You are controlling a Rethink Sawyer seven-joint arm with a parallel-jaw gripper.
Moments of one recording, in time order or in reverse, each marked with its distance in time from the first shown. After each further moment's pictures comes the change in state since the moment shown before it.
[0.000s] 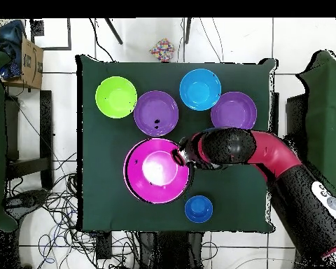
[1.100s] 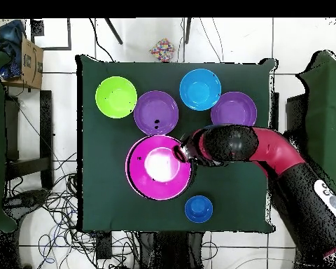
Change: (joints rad) arm 0.004 -0.017 0.000 -0.017 0.001 0.000 0.000
